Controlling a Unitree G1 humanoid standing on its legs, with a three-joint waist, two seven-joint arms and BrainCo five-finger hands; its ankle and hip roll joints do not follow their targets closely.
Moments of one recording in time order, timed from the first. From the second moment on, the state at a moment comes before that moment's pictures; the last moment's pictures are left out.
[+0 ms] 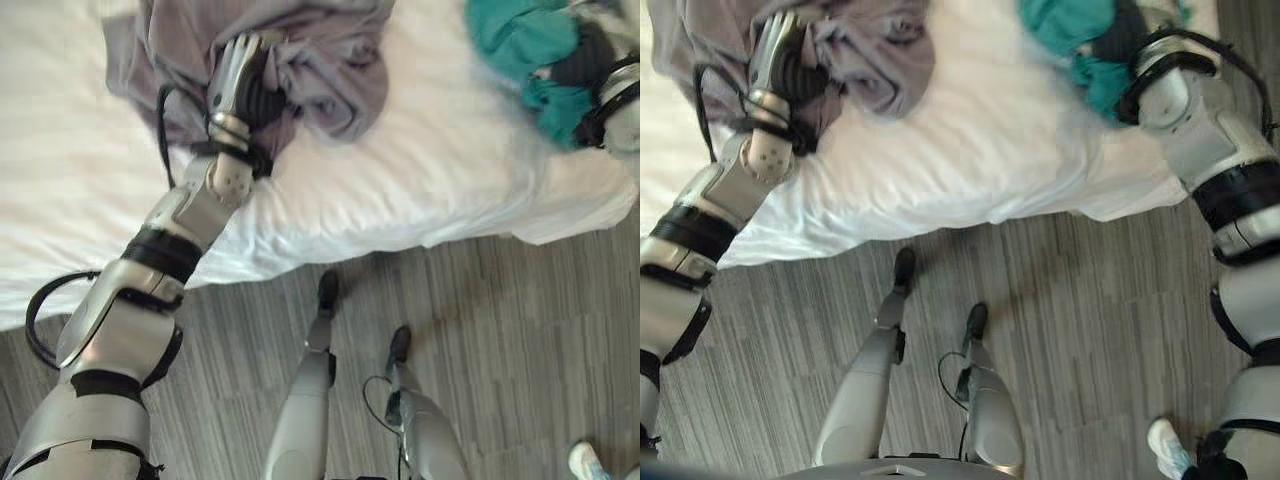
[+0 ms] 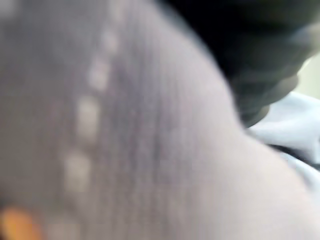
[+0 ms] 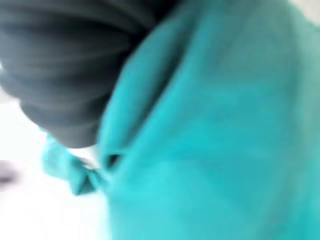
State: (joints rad) left arm -0.99 0.74 -0.53 0.59 0.20 -0.22 0.46; right arm -1.11 -1.05 0.64 0.36 0.01 -0.10 -0.18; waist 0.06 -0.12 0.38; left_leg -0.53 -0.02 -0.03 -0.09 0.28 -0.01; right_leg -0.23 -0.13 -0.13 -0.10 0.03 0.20
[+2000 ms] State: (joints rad) left arm -0.25 0.46 -0.31 0.01 0.00 -0.18 0.26; right arm -0.12 -0.76 0.15 0.05 -0.04 -0.14 -0.08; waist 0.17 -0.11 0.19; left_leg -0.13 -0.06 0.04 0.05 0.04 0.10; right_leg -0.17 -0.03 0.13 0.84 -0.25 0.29
